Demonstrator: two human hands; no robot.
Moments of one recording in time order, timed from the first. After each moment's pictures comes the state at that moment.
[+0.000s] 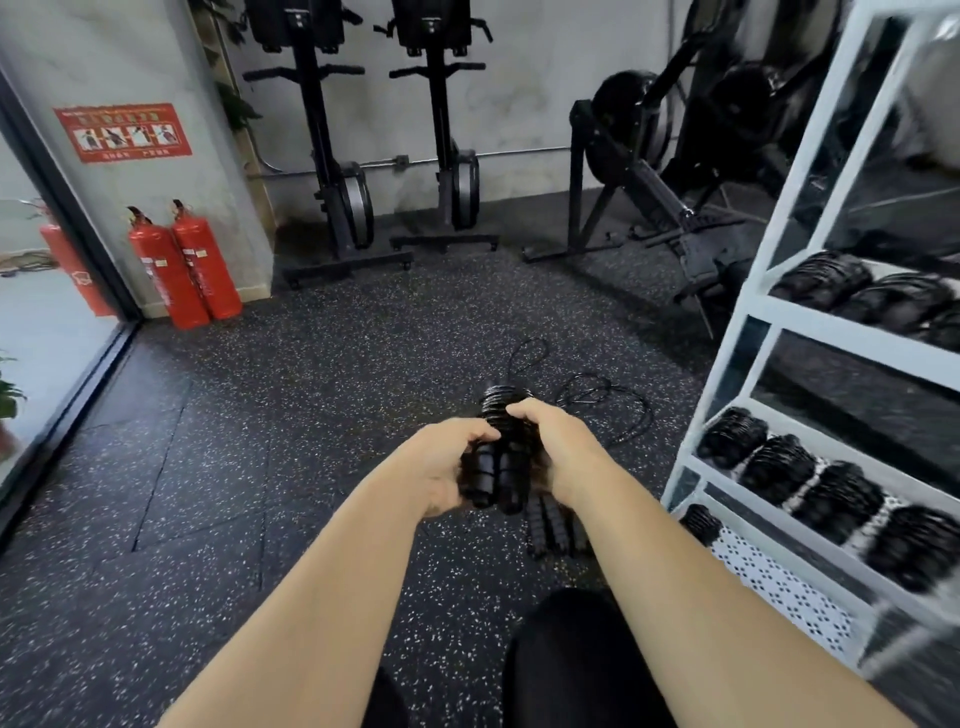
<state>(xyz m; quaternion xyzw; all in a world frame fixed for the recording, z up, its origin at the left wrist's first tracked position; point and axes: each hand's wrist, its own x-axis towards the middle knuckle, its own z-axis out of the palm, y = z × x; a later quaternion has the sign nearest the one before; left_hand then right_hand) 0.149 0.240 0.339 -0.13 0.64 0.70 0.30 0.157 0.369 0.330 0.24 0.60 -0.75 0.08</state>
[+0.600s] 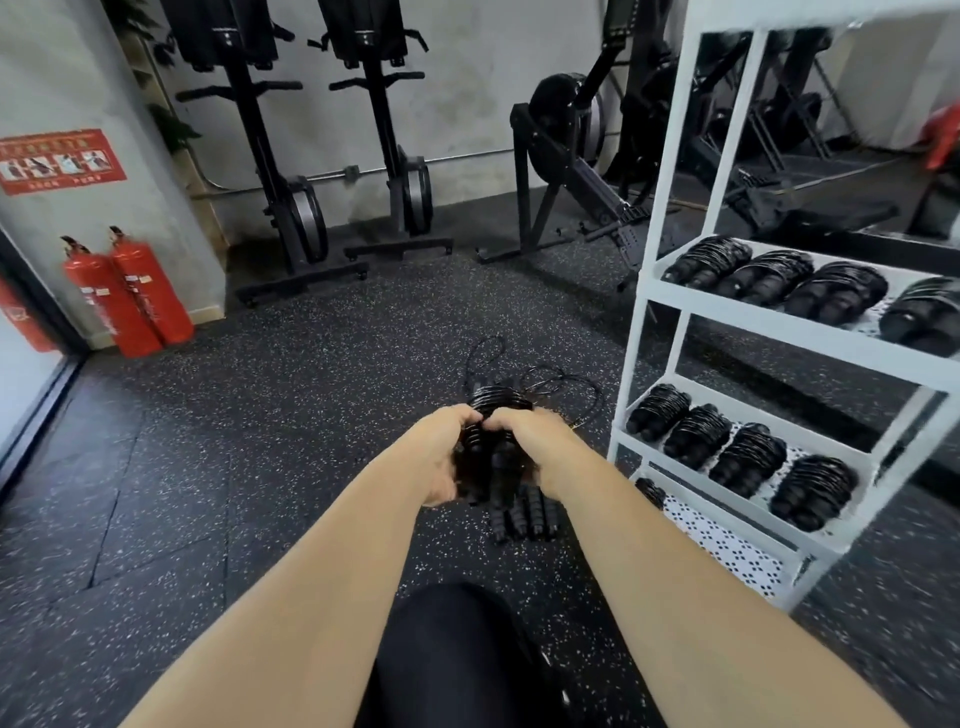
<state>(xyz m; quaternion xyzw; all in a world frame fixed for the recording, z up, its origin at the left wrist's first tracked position) 0.183 0.312 0.360 -0.14 0.66 0.66 0.32 0.203 0.428 0.341 0.24 0.64 -0.73 0.05</state>
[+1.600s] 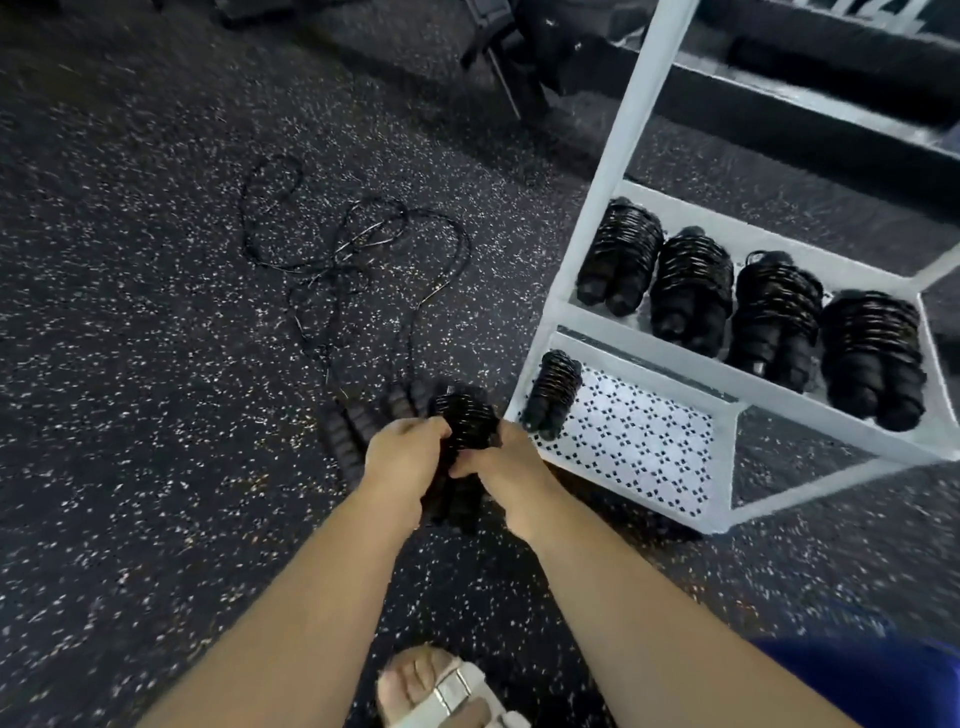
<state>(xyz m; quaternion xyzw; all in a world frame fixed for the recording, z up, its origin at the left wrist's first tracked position) 0.029 0.445 0.054 -0.14 0.73 0.55 0.37 0.096 0.527 0.045 0.44 0.58 -0.69 0.02</state>
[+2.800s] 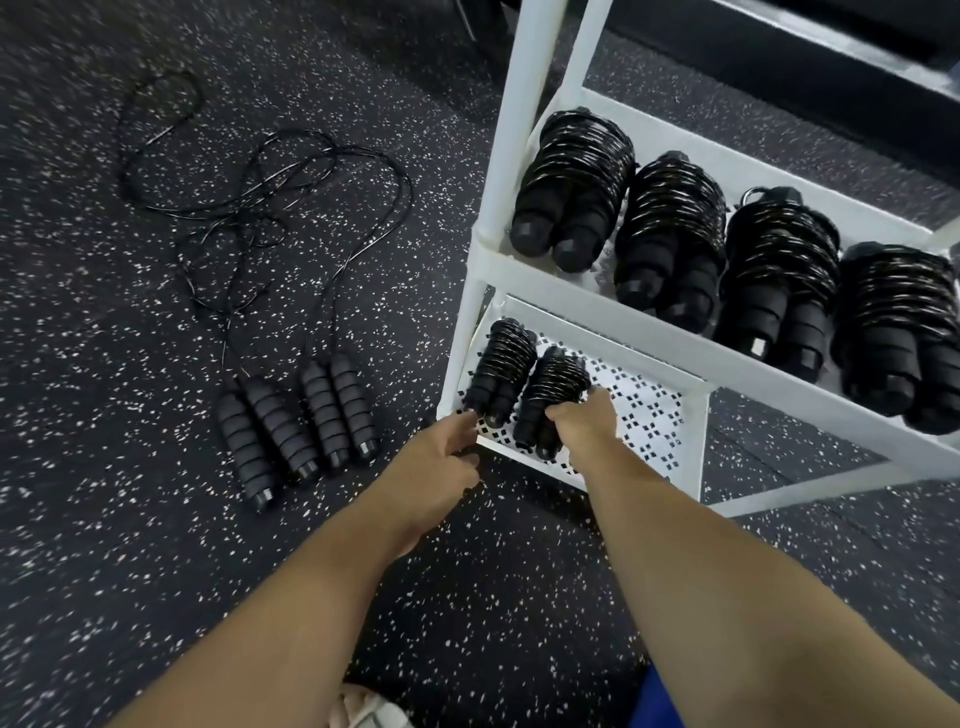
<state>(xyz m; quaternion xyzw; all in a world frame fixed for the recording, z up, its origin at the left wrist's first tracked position) 0.065 0.513 0.003 0.13 0.71 0.46 0.51 0.124 0.703 -0.061 0.63 0.61 -0.47 -0.08</state>
